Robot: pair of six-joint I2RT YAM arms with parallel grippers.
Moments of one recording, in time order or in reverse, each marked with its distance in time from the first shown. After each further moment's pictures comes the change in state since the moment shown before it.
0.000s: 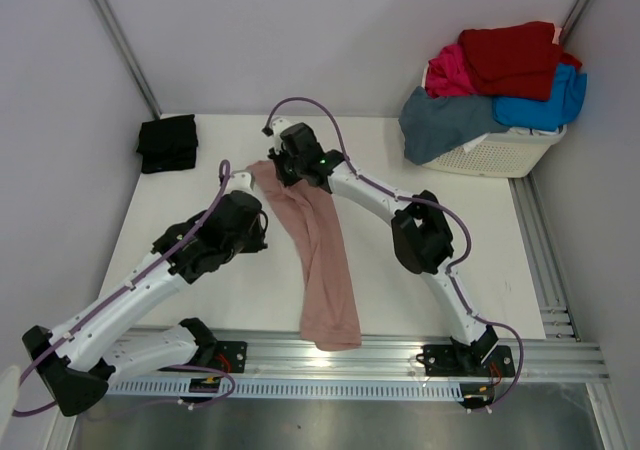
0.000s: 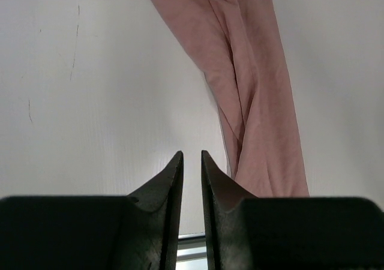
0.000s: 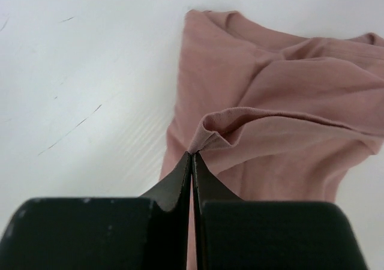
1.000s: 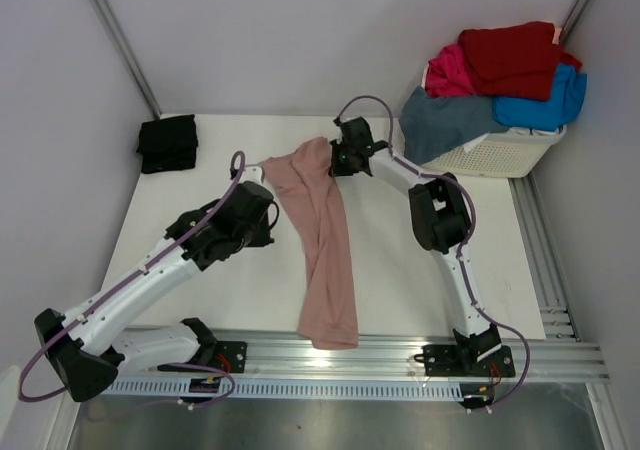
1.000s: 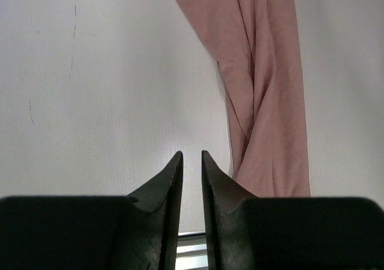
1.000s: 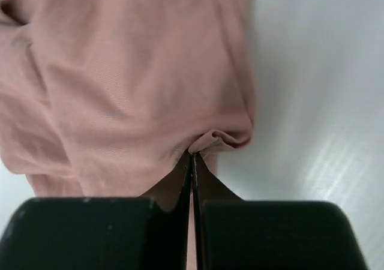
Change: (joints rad) left arm 0.000 0.106 0.079 -0.032 0.009 0.011; right arm -0.307 0.081 -0.115 0.003 -0.117 0.262
